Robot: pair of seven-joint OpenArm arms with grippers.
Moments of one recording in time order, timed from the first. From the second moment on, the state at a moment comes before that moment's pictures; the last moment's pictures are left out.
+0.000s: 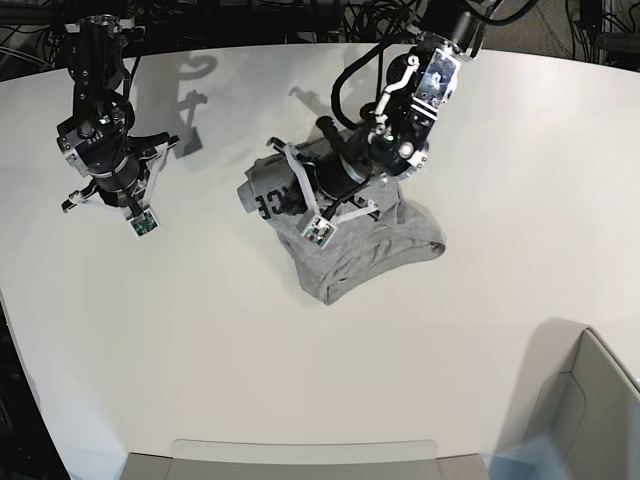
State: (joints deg) left arm -0.3 -2.4 26.5 96.5 -12.3 -8.3 47.9; right arm -8.2 18.1 4.9 114.0 1.0 27.8 -70.2
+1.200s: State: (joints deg) left arm 0.9 -29.2 22.7 88.1 -4.8 -7.9 43.4; right arm -9.9 18.2 4.3 113.9 1.2 27.7 -69.7
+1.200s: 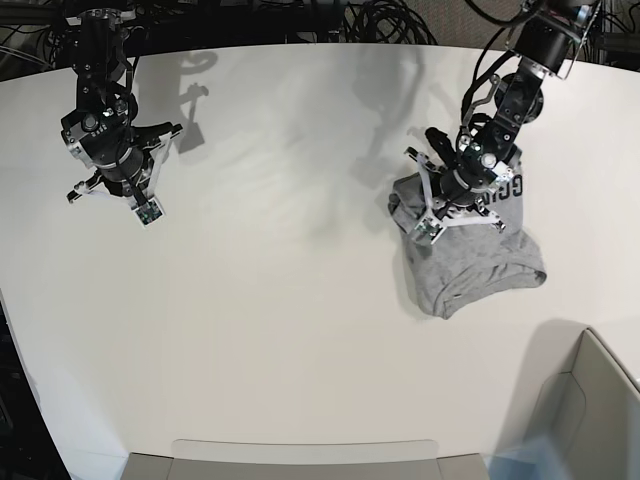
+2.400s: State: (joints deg) left arm 33.2 -2.8 -13.7 116.8 -3.4 -7.5 39.6; right arm -34.3 20.2 18.7 120.0 23.5 27.7 -53.7
